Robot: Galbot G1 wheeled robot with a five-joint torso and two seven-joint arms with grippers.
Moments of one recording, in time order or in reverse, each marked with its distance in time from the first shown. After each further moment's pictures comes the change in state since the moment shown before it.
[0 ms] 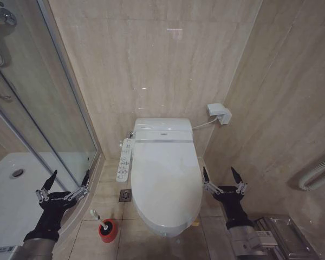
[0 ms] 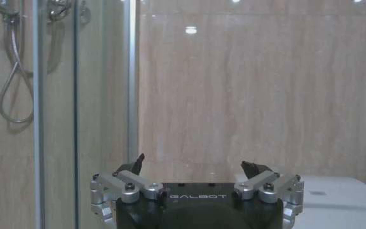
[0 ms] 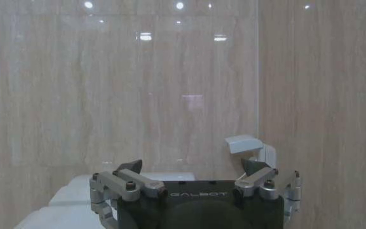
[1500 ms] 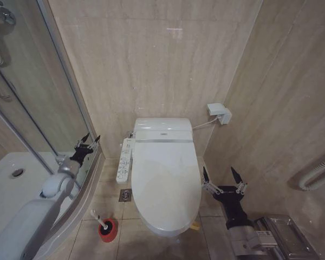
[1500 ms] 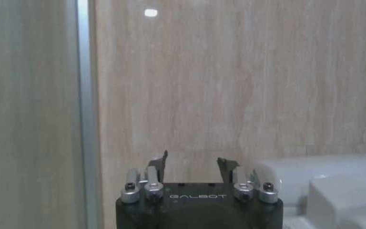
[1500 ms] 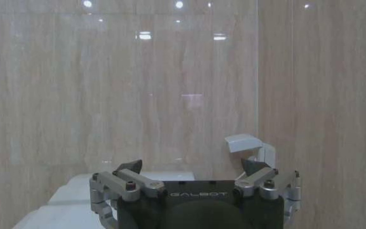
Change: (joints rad) left arm -1.080 0.316 0.530 1.088 -0.229 -0.129 0.254; right arm 0.000 0.000 0.000 -0.001 0.001 0.000 0.001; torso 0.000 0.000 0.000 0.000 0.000
